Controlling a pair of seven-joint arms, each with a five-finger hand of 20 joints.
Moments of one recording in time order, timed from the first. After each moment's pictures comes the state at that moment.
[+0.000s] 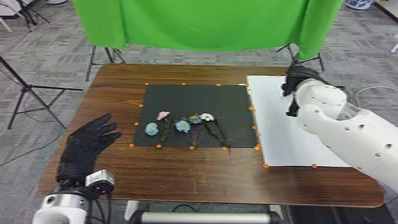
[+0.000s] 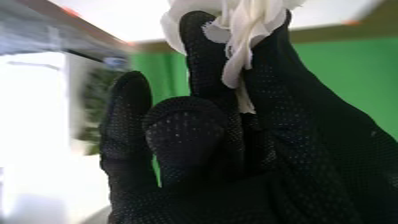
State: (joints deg) left arm 135.3 -64.3 -96.1 -131.9 55.3 18.3 7.9; right arm -51.1 -42.6 40.4 -91.8 -112.6 -11.3 43.9
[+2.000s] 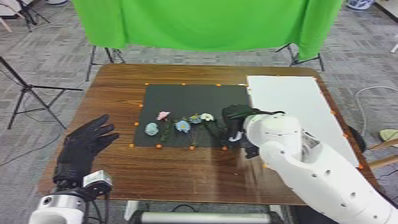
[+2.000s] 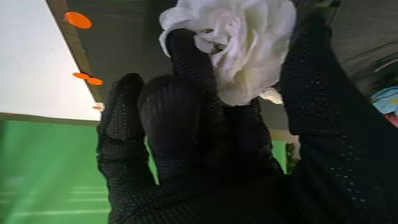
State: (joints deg) left arm 136.0 -63.5 -96.9 -132.2 55.2 19.0 7.2; right arm -68.2 -56.3 48.6 -109.0 -124.6 -40.8 33.4
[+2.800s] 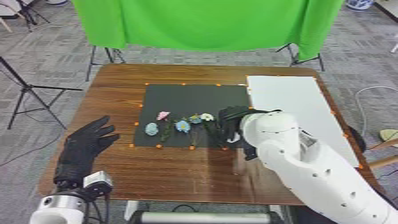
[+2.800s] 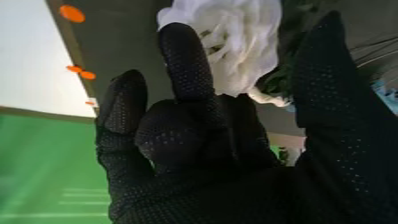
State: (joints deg) left arm 136.2 -63.6 -96.9 -132.2 55.2 19.1 6.8; right arm -67.1 -57.3 47.9 -110.8 -122.3 -45.8 37.0
